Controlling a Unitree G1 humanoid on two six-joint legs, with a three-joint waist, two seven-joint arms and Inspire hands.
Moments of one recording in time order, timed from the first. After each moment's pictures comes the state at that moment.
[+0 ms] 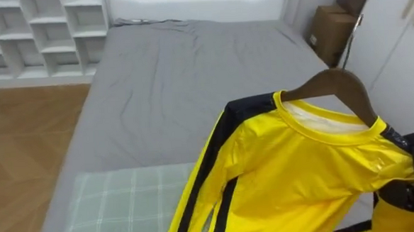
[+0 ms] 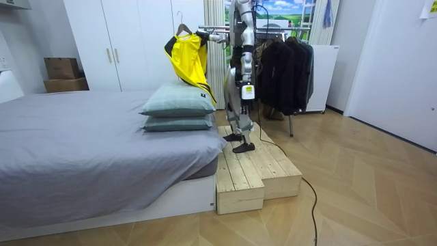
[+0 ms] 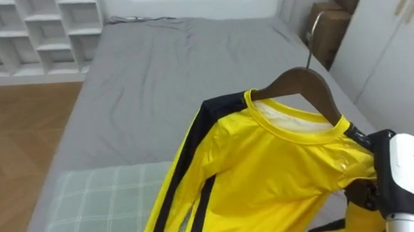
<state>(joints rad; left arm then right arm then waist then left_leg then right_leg) 0.23 0.26 0.20 1.24 -0.12 0.12 0.04 0.18 -0.32 -0.14 0.02 -0.83 0.04 -0.39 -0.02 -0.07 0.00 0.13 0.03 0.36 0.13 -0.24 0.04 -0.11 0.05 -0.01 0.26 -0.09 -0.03</state>
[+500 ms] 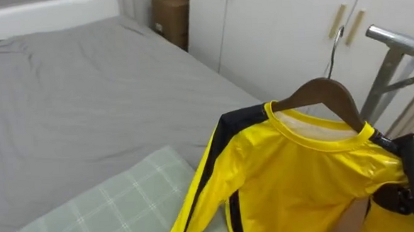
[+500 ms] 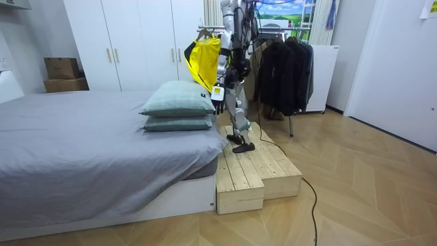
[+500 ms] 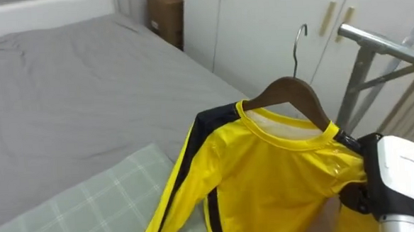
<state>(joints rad) 0.19 0.26 0.14 1.22 -0.12 0.15 0.10 0.19 -0.32 -0.11 0.02 -0.87 0.04 -0.34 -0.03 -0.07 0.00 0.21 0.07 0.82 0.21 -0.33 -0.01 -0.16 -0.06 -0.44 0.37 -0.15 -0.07</state>
